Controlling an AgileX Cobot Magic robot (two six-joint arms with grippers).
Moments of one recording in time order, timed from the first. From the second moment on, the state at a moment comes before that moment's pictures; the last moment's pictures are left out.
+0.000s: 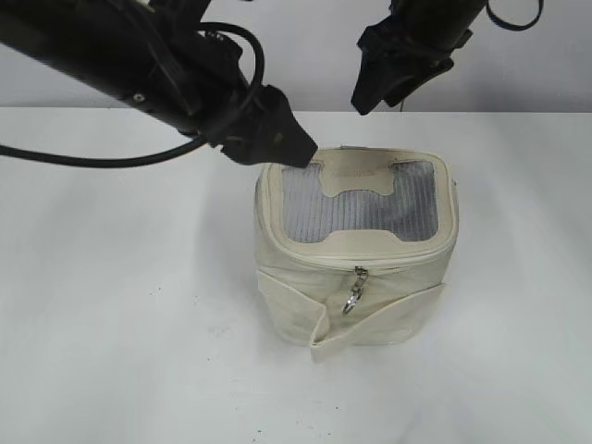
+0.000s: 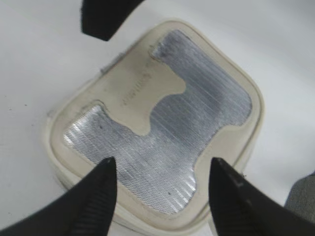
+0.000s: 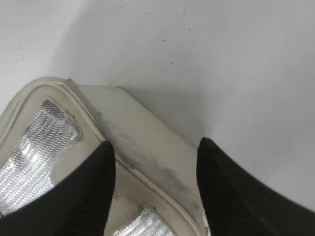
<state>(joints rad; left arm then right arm) -0.67 1.57 -1.17 -0.64 0.60 0.66 0.32 2.09 -1.95 0.38 1.22 -0.41</state>
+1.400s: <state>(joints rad) -0.64 2.30 -2.05 -0.70 1.08 0.69 0.11 1.52 -0.78 0.35 0.62 -0.28</state>
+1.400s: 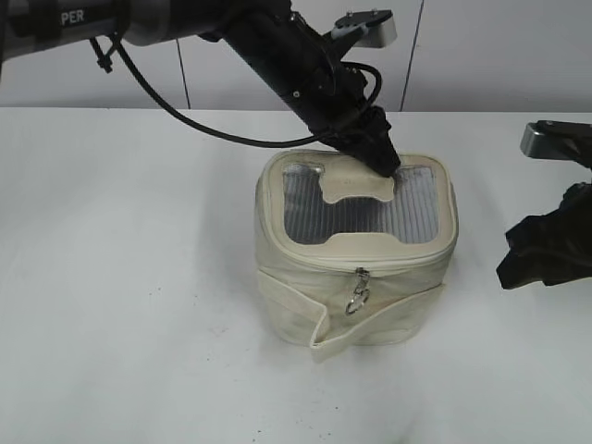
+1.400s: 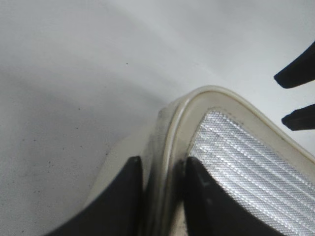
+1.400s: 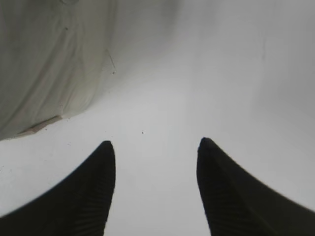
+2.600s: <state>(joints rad) -0.64 2.30 -2.05 -0.70 1.11 0.69 0.11 1.73 -0.82 1.16 0.44 -1.41</state>
